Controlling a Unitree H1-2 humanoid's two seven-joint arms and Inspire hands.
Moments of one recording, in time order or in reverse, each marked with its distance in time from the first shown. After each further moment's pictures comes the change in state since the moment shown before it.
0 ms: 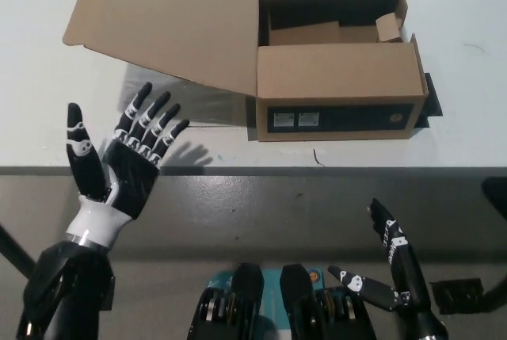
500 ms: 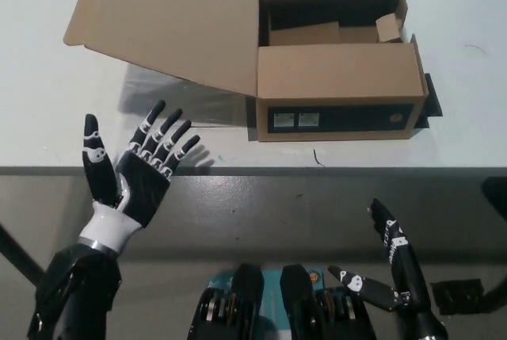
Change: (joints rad) left_arm -0.030 -0.014 0.027 0.119 -0.009 0.027 -0.053; right_arm 0.000 -0.003 0.008 0.000 -0.003 -0.002 -0.017
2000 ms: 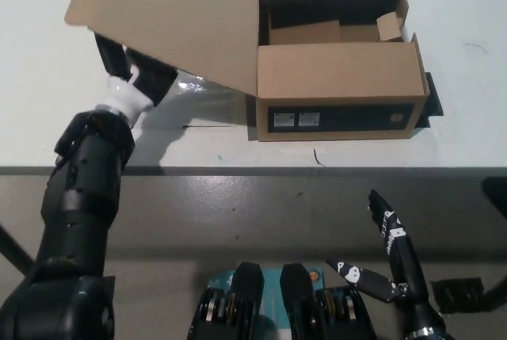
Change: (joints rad) left_arm -0.580 0.026 0.192 0.703 0.051 0.009 -0.037; right_arm -0.028 0.001 0.003 0.001 0.000 -0.002 -0.007
